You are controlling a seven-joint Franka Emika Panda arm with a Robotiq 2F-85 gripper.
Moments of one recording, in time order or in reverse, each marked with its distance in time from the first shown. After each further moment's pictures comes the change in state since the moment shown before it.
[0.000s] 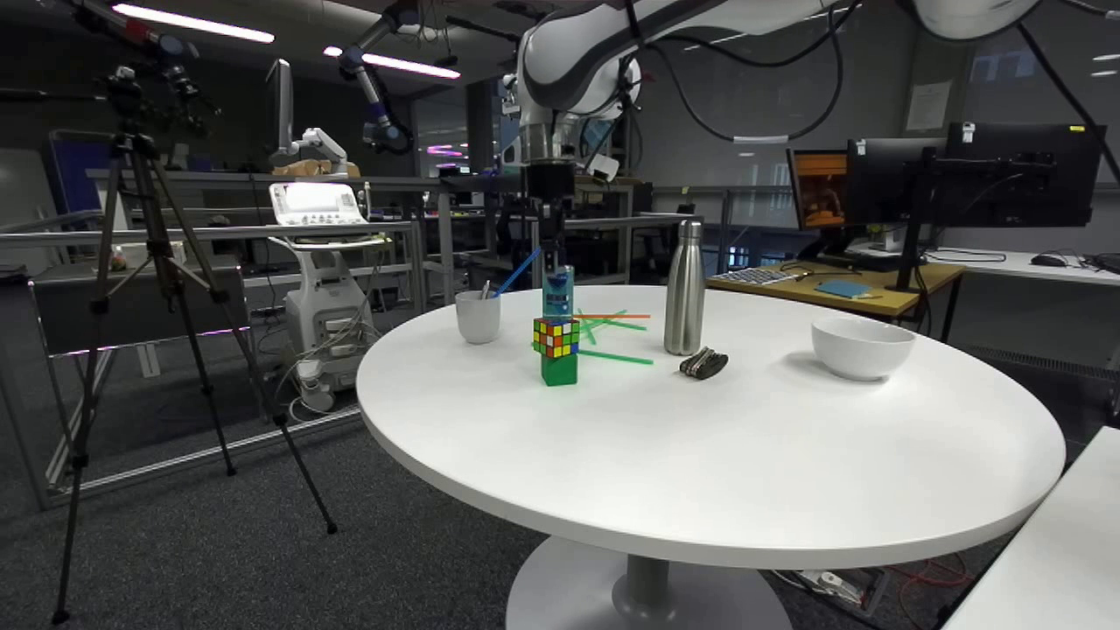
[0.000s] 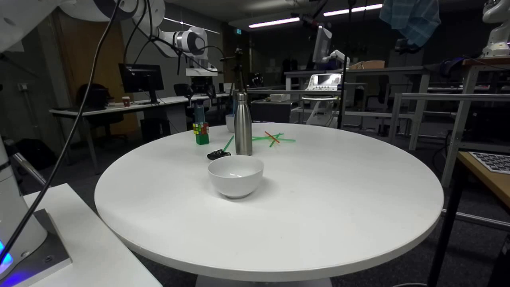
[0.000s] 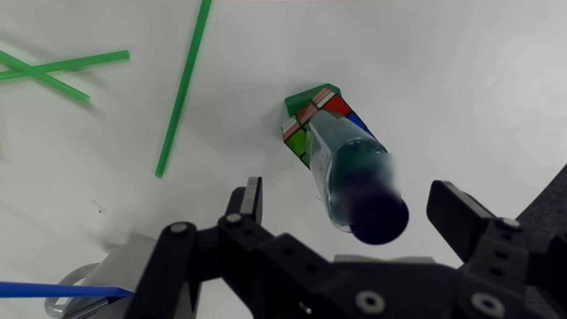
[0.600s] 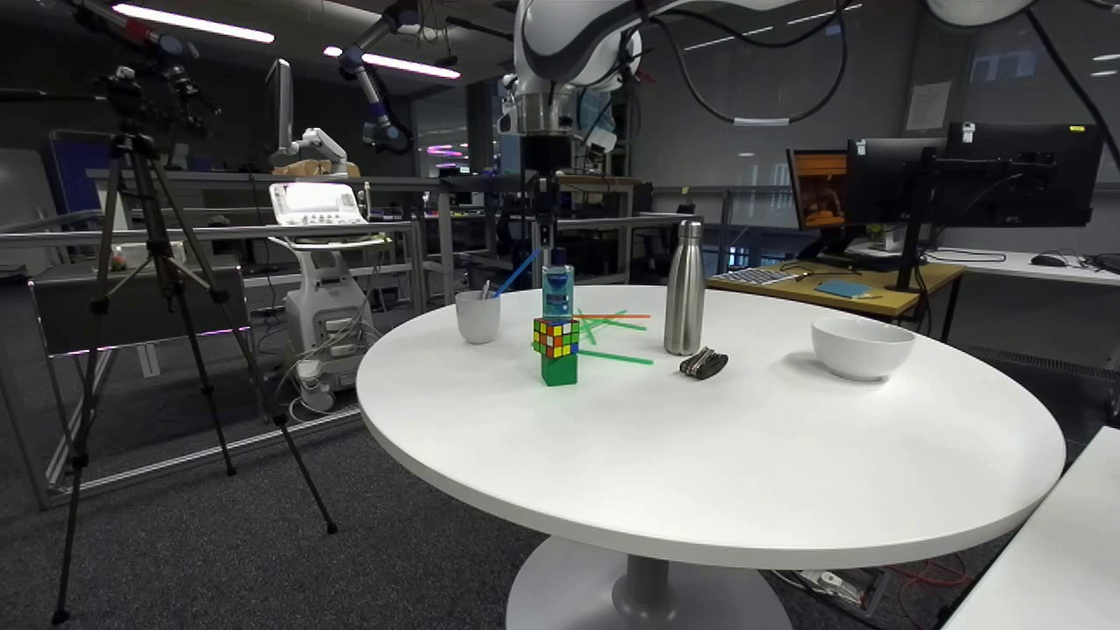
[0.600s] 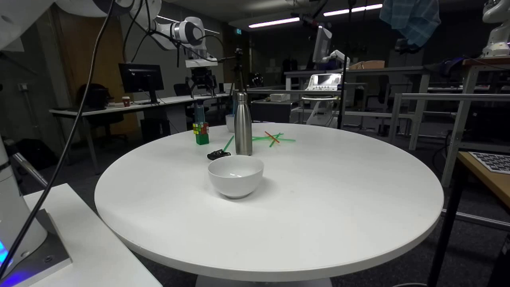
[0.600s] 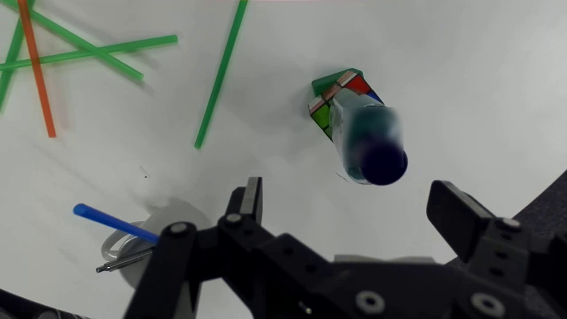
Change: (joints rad) arm 0.011 -0.036 -0.001 0.031 -0.056 0.000 0.008
